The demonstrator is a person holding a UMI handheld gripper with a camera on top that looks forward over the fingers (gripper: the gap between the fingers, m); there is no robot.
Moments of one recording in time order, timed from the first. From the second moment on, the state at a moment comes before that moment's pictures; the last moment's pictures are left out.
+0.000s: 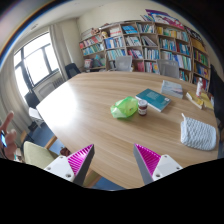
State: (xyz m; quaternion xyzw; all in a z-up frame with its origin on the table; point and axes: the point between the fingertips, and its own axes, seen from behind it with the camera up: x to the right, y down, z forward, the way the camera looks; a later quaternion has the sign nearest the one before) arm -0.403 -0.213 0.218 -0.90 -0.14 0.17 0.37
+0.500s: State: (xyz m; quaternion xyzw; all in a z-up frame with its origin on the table) arm -0.142 -0.051 0.078 -0.93 -0.03 -0.03 0.37
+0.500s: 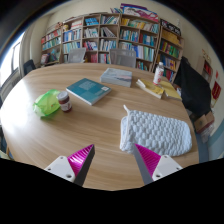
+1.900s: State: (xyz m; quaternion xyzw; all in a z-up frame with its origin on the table) arm 0.191 -0.037 0.038 -0.93 0.16 0.05 0.33
